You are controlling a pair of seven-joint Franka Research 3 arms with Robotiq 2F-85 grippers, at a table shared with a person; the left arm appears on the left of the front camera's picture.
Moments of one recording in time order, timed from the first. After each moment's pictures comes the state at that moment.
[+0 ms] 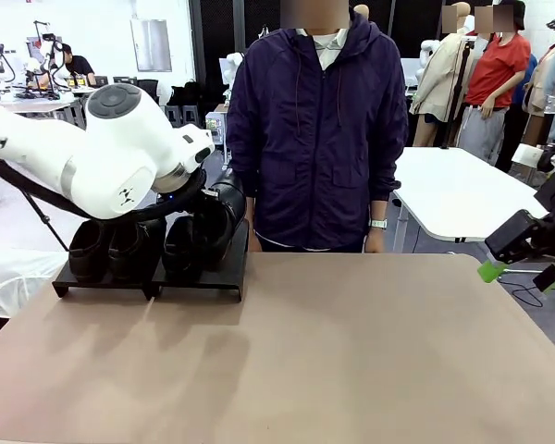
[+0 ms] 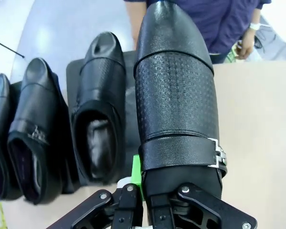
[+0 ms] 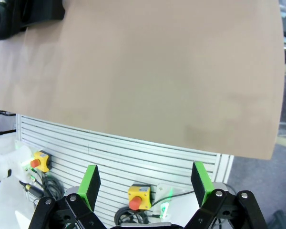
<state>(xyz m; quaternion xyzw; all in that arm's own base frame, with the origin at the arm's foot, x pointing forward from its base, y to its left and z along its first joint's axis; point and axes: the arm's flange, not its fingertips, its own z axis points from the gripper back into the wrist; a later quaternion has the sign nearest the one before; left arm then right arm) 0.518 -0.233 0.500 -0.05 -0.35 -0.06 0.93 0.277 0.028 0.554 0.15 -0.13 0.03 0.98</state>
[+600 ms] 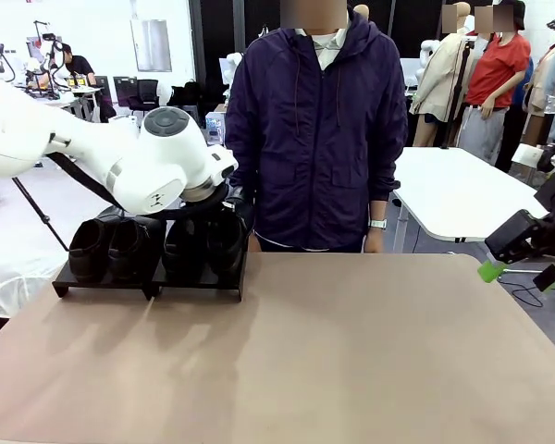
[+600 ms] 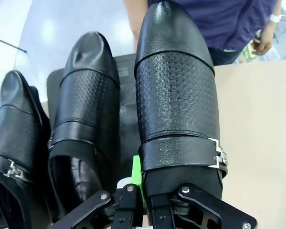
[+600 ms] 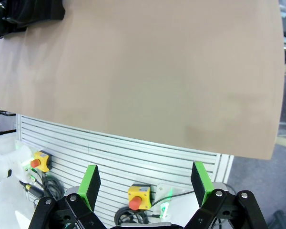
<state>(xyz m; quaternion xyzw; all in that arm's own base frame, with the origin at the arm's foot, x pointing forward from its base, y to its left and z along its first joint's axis) 0.587 -0.264 0.452 -0.02 -0.32 -0.06 0.95 0.277 0.028 0.554 0.15 -0.13 0.03 0.98</state>
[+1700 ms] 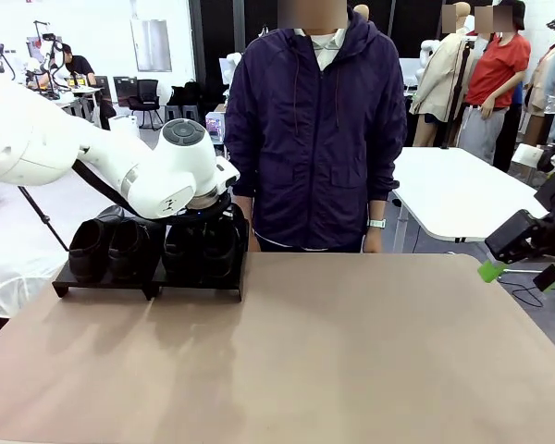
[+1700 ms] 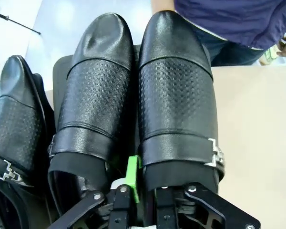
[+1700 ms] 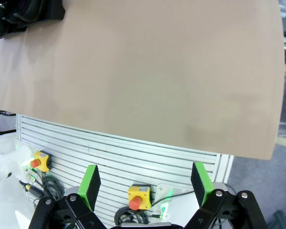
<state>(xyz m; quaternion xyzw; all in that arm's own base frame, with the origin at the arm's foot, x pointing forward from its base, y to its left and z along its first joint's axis) 0.611 -0.262 0.426 0.02 -0.30 -0.02 0.95 0.277 0.028 0.554 0.15 -0.13 0.03 0.98</state>
